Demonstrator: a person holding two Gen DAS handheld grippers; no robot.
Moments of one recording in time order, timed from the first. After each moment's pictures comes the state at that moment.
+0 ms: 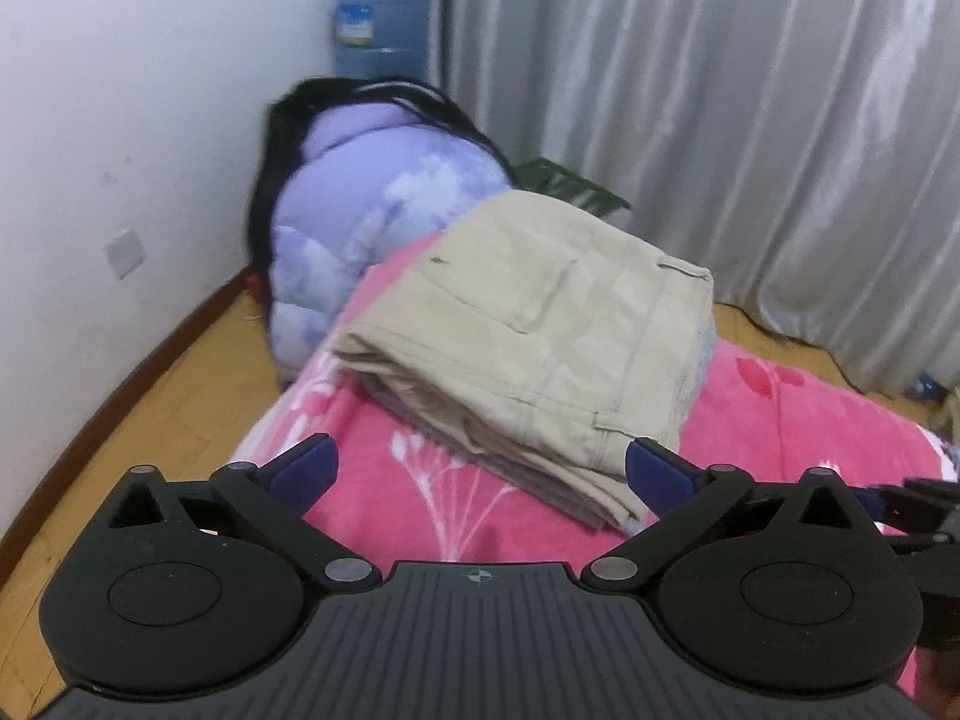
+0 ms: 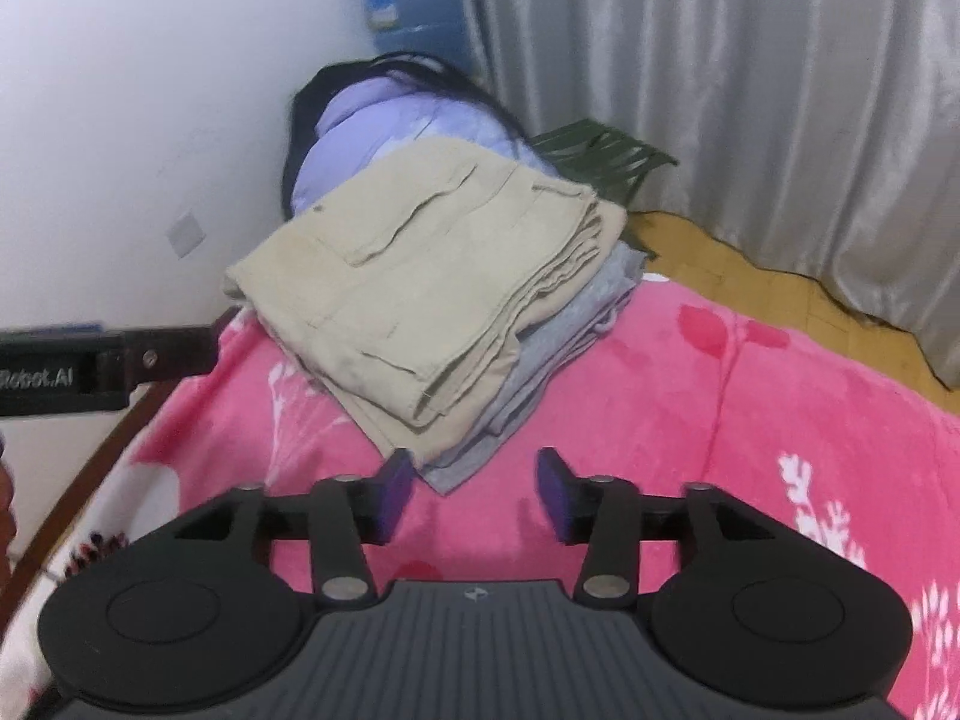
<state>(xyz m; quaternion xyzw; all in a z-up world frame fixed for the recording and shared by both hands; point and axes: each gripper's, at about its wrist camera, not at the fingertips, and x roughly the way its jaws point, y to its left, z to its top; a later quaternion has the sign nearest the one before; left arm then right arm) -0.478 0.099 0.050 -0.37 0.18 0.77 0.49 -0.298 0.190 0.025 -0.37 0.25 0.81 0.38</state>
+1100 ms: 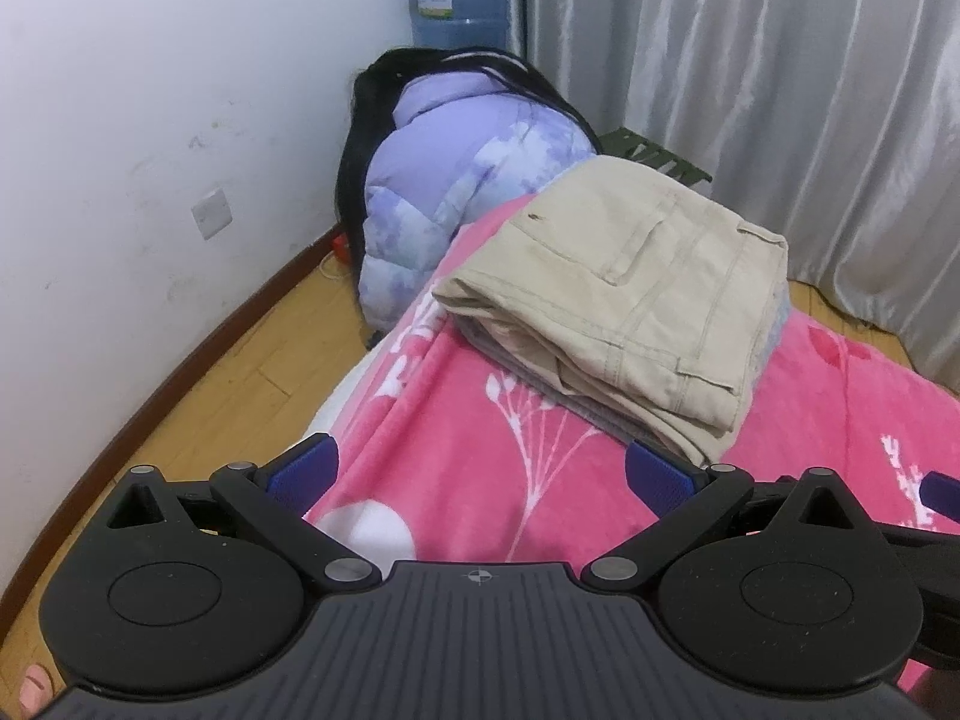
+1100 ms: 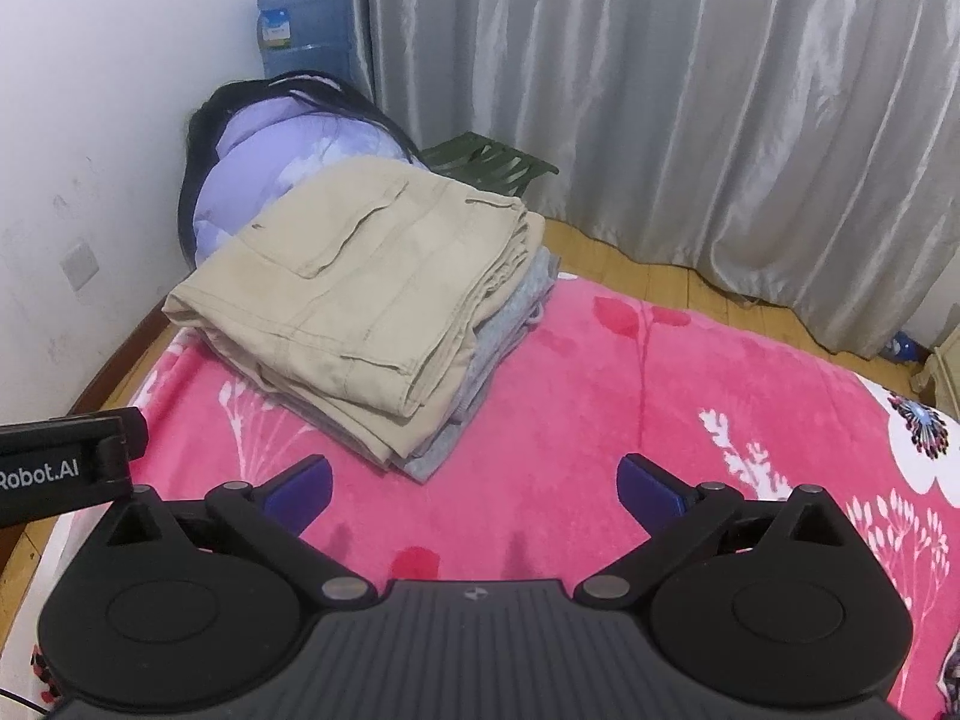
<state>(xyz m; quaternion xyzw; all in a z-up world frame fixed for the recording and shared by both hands) -0.480 0.074 0.053 -0.38 0.21 0.80 0.42 -0.324 0.144 0.041 -0.37 0.23 0.74 0.51</state>
